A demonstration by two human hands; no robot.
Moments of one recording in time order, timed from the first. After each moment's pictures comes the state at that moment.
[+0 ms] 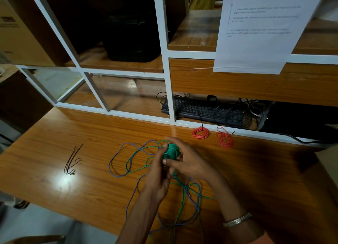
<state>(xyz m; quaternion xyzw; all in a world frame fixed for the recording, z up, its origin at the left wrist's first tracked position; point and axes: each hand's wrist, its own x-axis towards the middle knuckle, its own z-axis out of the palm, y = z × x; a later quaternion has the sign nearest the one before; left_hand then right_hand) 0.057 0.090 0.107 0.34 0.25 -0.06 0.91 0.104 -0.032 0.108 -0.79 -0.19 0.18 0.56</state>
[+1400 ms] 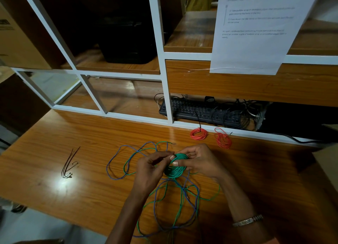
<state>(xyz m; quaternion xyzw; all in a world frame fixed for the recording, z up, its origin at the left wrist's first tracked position) 0.056 0.124 0.094 0.81 -0.02 0.10 0.58 0.109 -0.072 0.109 -0.71 -0.10 0.22 0.66</state>
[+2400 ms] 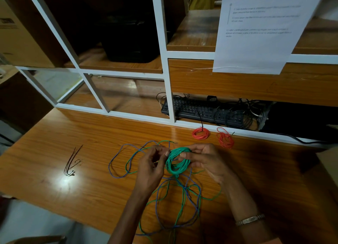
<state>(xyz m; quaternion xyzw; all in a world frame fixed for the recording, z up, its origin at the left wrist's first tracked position) 0.054 0.123 0.094 0.80 0.01 0.14 0.58 0.105 -0.076 0.112 -0.62 -0.03 0.22 0.75</state>
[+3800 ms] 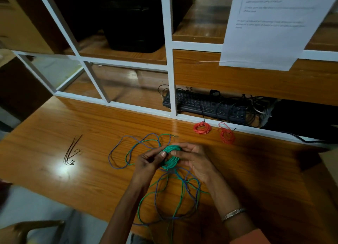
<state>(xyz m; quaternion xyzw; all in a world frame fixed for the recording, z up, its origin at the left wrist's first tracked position) 0.052 0.142 0.061 0.63 0.13 0.00 0.77 0.108 -0.037 0.063 -0.56 0.01 0.25 0.79</state>
